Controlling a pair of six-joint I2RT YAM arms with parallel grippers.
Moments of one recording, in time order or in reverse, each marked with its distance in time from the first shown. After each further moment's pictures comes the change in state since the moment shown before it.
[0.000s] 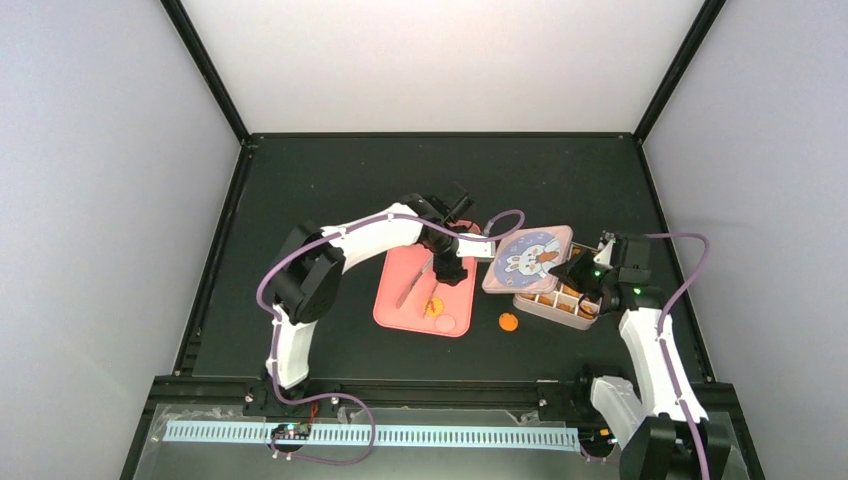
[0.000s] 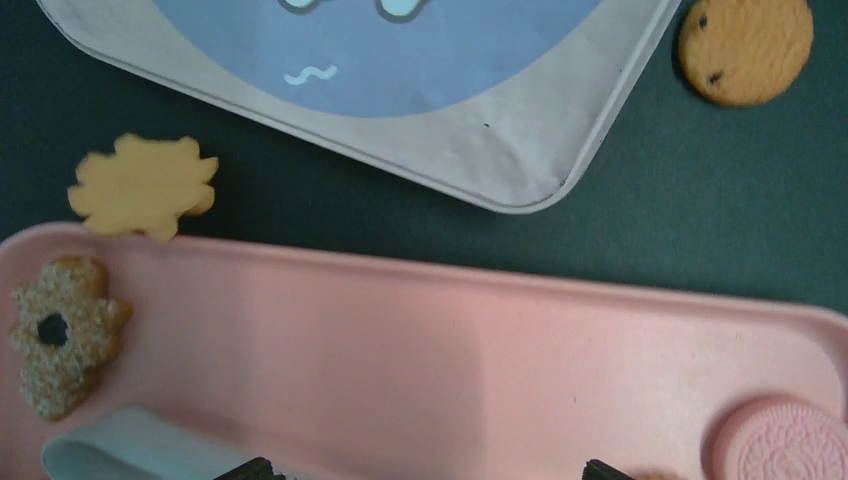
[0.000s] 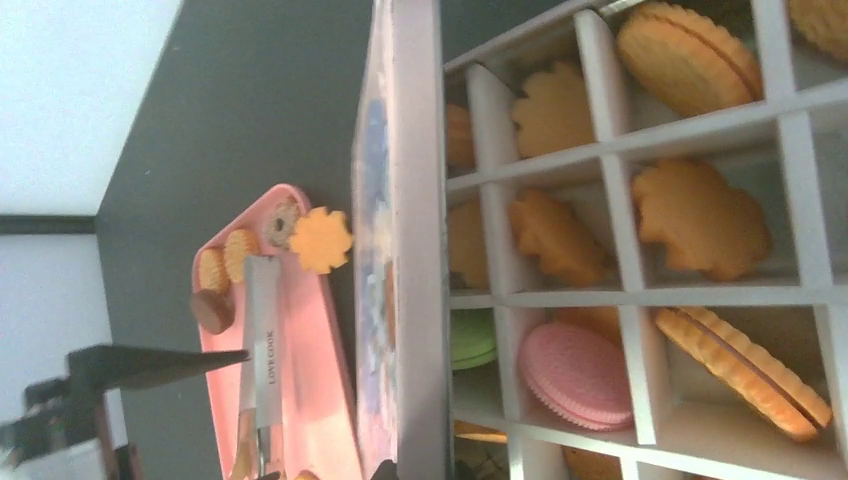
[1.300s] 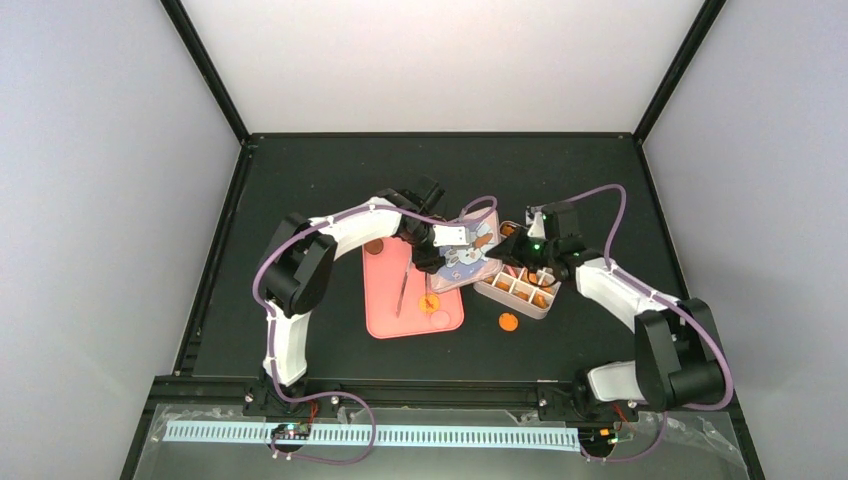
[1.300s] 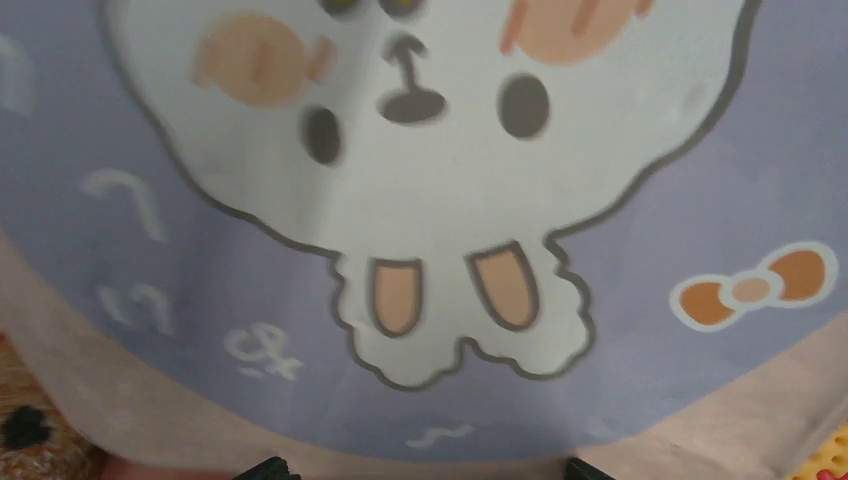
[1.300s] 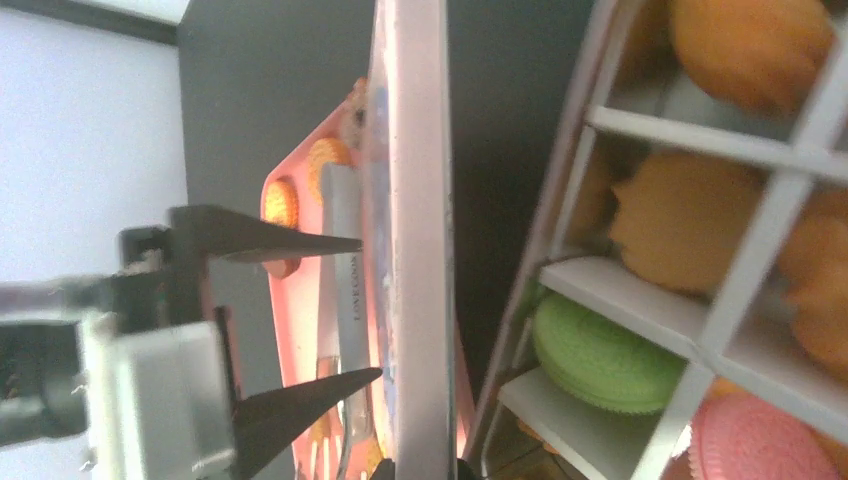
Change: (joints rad) left arm 0.131 0.010 -0.078 0.079 0.014 0.048; right arm 0.399 0.463 0.103 0.469 -0.082 0.135
